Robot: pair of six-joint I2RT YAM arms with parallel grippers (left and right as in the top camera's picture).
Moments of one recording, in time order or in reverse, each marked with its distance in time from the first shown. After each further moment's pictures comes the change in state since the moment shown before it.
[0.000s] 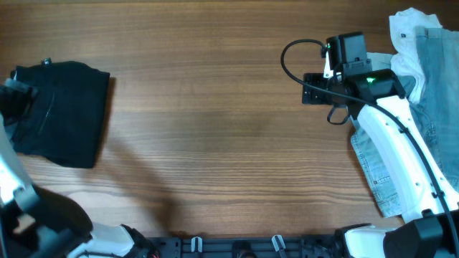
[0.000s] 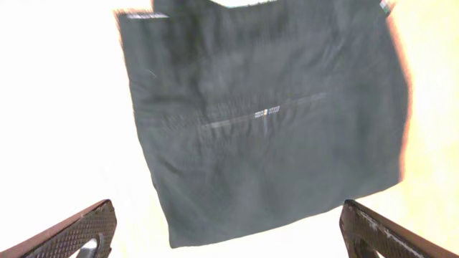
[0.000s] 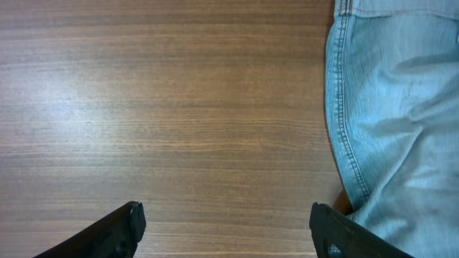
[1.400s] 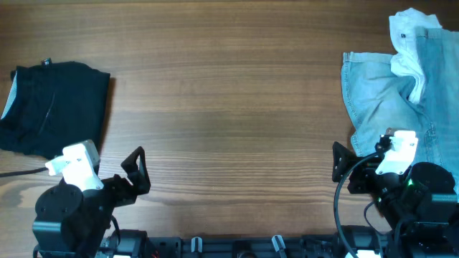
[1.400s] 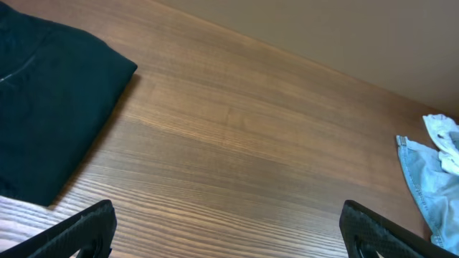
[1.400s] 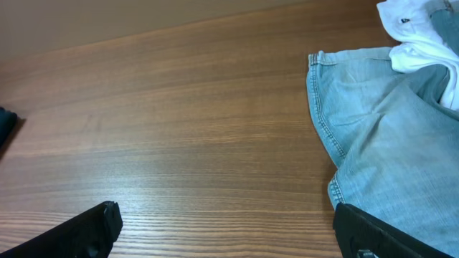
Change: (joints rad) left arm -0.732 -1.226 -0.613 0.043 0.079 0.197; right arm -0.248 -1.036 -0.475 -0.031 -0.291 -0.064
